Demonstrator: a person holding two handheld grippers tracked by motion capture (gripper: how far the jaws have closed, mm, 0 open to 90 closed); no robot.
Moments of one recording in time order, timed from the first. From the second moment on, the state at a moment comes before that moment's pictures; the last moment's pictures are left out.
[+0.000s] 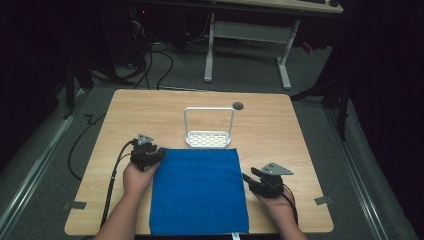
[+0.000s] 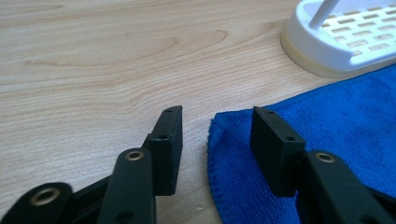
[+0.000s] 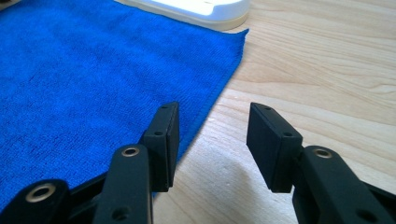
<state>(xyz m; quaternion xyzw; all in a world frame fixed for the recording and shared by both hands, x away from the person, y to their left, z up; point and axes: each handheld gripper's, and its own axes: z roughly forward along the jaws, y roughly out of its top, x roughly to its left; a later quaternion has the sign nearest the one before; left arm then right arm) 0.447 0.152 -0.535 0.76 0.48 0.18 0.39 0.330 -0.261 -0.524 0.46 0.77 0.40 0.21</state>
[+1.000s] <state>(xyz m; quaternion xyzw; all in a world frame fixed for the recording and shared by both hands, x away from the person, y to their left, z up) 0.446 0.151 -0.536 0.77 0.48 0.18 0.38 0.440 -0.215 -0.527 0.49 0.78 0.33 0.20</state>
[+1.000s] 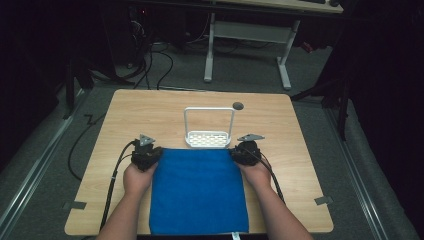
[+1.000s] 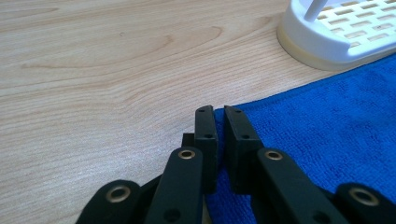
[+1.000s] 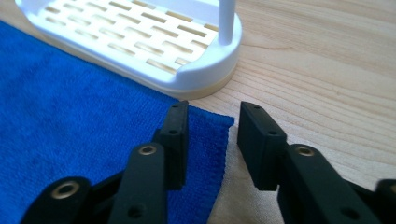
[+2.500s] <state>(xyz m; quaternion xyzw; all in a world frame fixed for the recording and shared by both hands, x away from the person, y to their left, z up) 0.382 0.156 -0.504 0.73 0.43 0.20 0.50 0.355 -0.227 -0.484 0.41 0.74 0.47 0.25</state>
